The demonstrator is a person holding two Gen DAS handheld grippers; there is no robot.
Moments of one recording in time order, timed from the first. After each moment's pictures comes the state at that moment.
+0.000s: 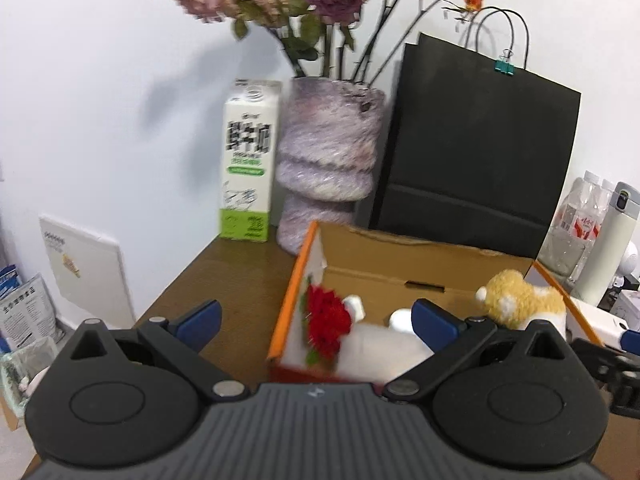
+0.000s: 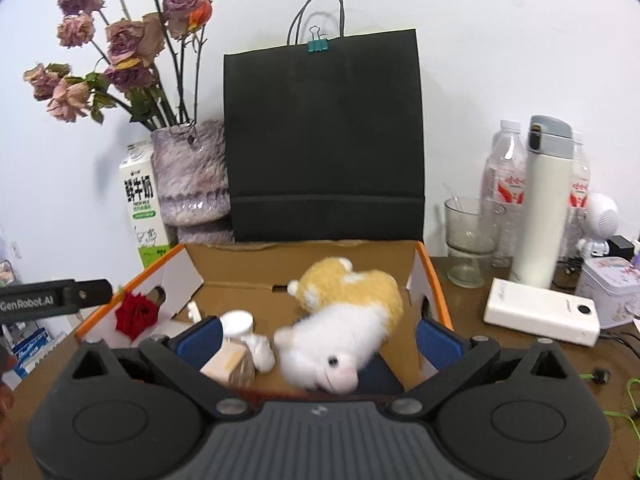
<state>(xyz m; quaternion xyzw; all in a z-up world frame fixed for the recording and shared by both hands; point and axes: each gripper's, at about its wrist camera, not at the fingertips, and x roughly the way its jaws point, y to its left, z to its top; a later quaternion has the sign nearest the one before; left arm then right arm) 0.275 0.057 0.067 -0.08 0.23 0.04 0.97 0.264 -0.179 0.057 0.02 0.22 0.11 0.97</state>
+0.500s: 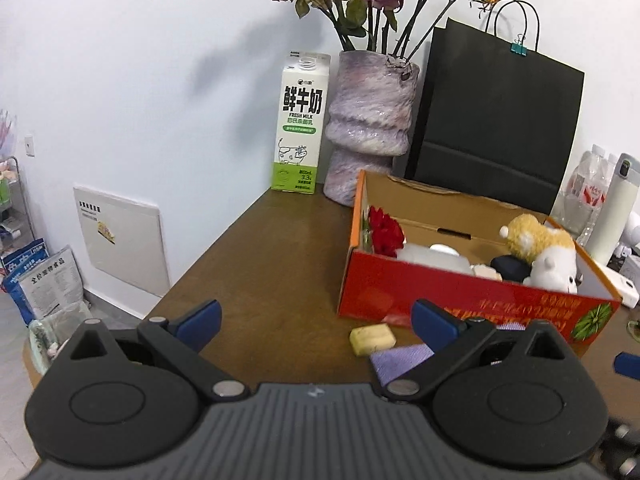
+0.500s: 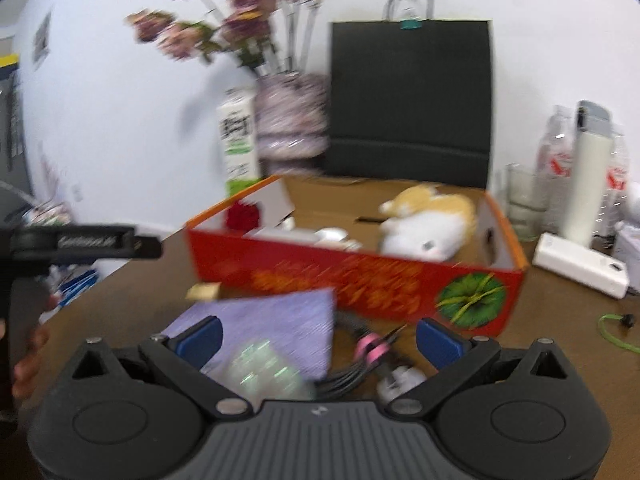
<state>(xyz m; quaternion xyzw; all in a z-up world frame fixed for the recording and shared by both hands) 0.200 0.091 0.043 -0.07 0.25 0.06 0.96 0.171 -0.137 0.022 -0.03 0.26 0.21 0.94</state>
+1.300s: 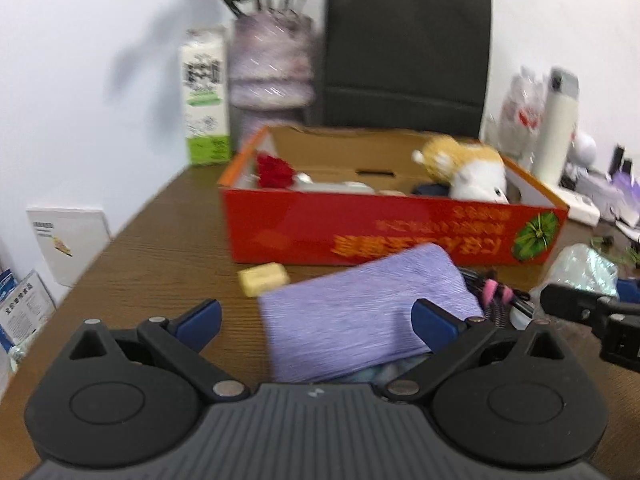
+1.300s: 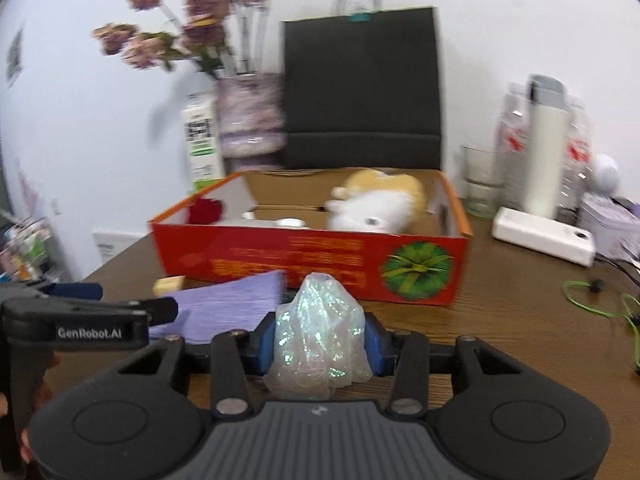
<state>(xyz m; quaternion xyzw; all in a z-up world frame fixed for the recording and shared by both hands) 0.202 0.010 0.015 0.00 0.29 -0.02 0.96 0.172 -0.192 0.020 0.02 0.26 0.15 0.95</state>
